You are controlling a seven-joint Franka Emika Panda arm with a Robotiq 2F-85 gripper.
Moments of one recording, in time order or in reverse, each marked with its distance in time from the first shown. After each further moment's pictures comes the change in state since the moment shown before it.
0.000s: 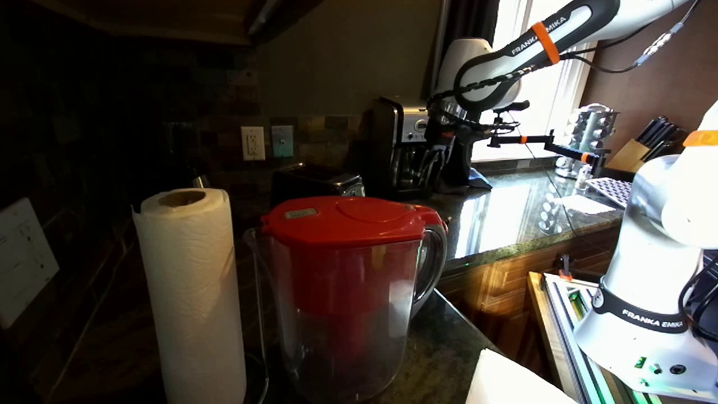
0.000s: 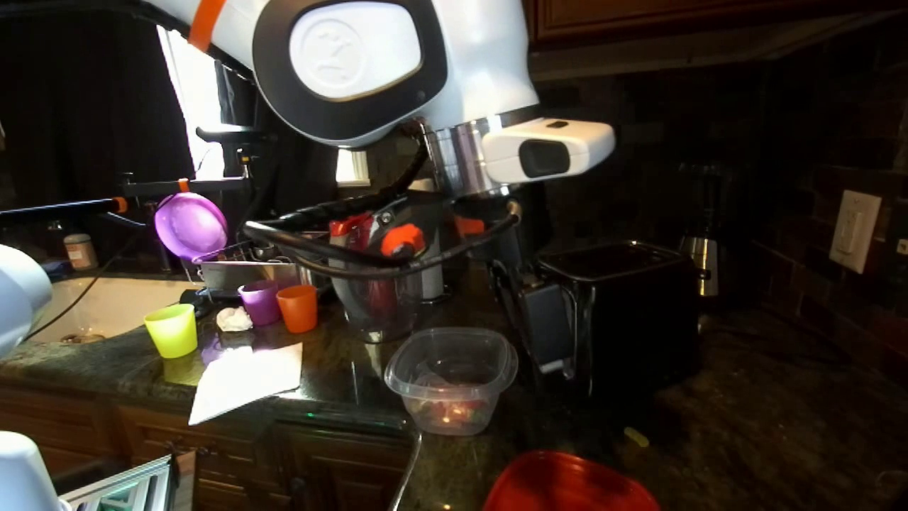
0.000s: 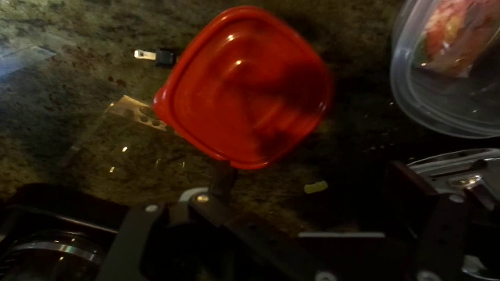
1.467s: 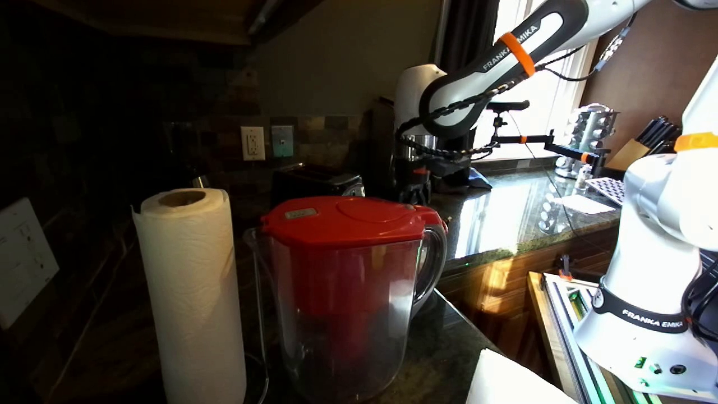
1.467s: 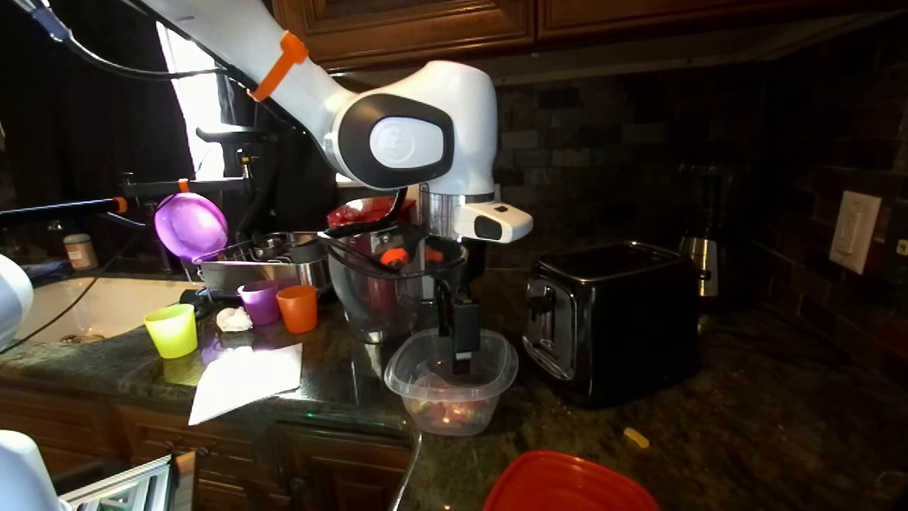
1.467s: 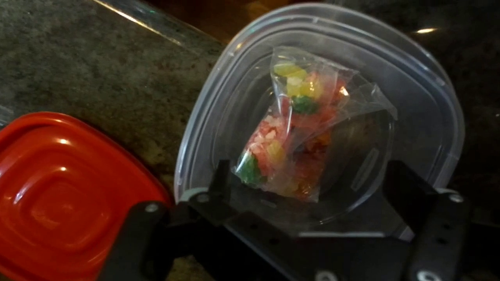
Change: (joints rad) arm 0.160 0.192 0.159 0.065 0.137 -0.138 0.146
